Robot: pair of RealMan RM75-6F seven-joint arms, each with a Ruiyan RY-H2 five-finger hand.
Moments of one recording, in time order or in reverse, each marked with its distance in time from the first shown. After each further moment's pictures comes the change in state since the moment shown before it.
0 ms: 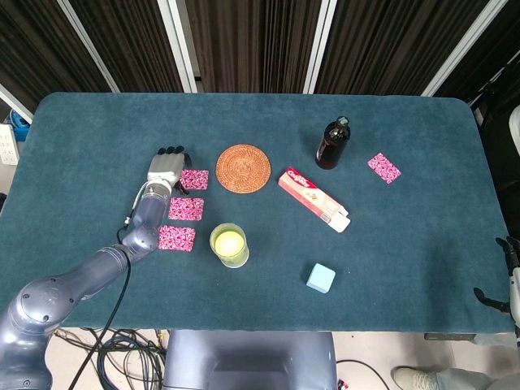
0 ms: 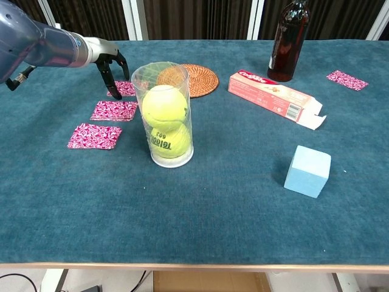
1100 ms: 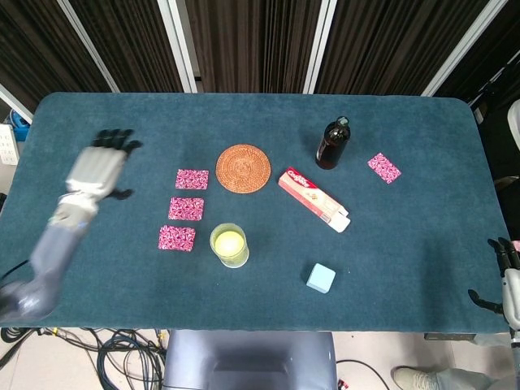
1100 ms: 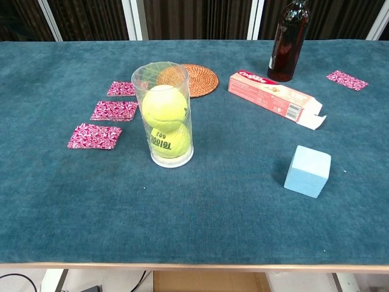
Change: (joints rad) left arm 0.391 0.768 0.037 -1.053 0.668 0.489 -0.241; right arm 0.001 -0.003 -0.012 -0.026 -0.023 0.017 -0.047
